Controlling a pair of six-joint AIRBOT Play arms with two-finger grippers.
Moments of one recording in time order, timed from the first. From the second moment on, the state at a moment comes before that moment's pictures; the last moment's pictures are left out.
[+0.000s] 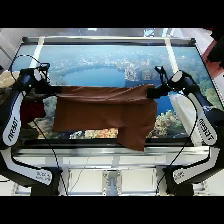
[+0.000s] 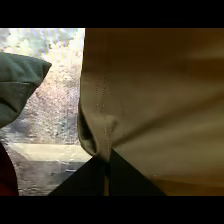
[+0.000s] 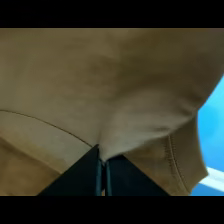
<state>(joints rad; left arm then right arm) 0.07 -1.65 1.43 1.60 -1.06 -1.51 -0.01 -1.66 1.36 -1.16 1.07 1.22</state>
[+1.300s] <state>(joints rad) 0.17 -0.94 0.97 1.48 -1.08 -1.52 -0.02 -1.22 0.64 -0.97 1.19 1.34</state>
